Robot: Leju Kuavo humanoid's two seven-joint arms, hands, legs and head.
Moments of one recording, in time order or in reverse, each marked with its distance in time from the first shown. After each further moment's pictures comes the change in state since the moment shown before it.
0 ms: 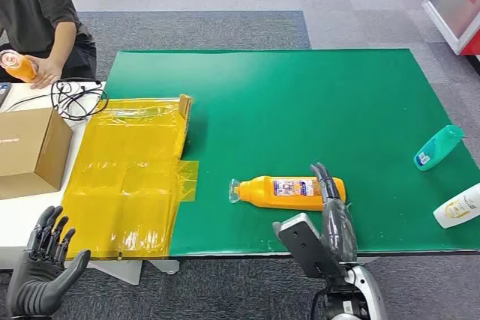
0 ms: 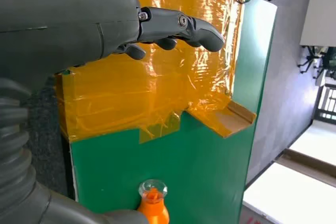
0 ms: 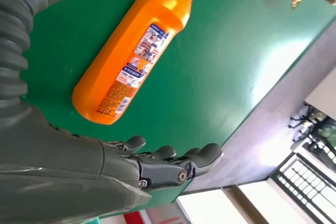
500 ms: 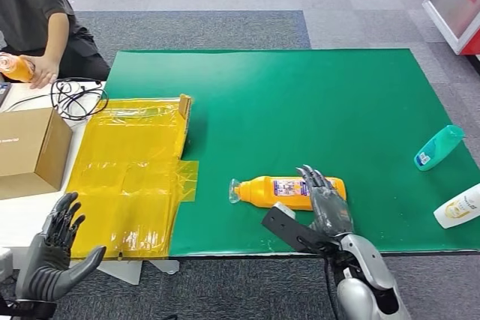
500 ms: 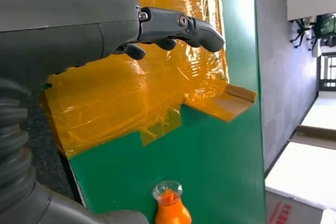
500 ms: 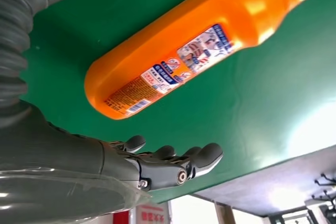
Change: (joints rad) left arm -0.093 0.000 0.052 0.044 -0.161 -0.173 -0.050; right arm -0.186 -0.167 0.005 0.163 0.082 0.268 0.102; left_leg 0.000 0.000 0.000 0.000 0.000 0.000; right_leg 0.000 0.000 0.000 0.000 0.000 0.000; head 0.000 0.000
